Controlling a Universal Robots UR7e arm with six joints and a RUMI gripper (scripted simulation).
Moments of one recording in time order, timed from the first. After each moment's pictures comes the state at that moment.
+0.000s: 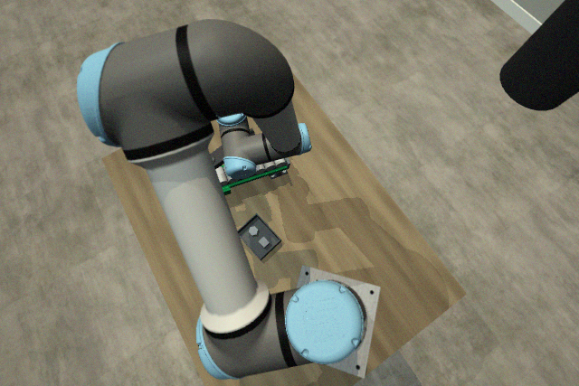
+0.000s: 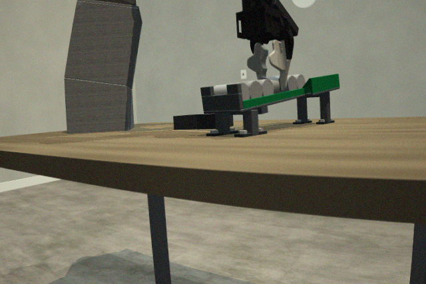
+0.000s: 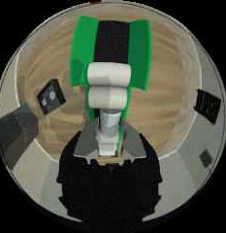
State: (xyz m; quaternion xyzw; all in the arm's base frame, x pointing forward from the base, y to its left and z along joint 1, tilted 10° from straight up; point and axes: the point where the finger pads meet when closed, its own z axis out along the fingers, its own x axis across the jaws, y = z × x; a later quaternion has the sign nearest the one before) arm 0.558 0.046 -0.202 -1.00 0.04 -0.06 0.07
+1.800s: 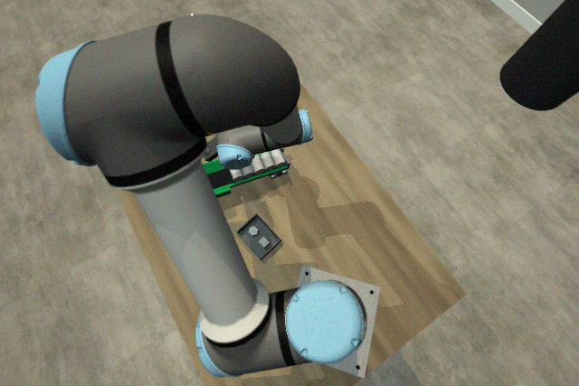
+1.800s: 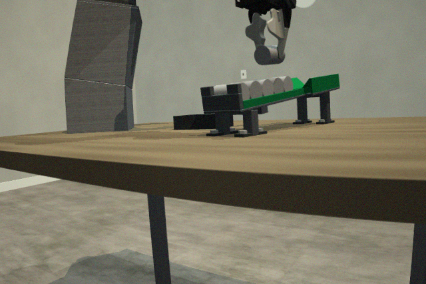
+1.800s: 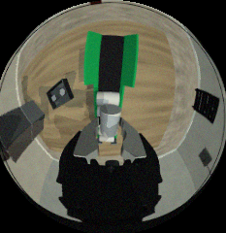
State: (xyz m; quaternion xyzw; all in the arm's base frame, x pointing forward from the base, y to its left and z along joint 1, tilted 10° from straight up) arm 0.550 0.038 -0.138 -0.99 0.04 -0.06 0.07
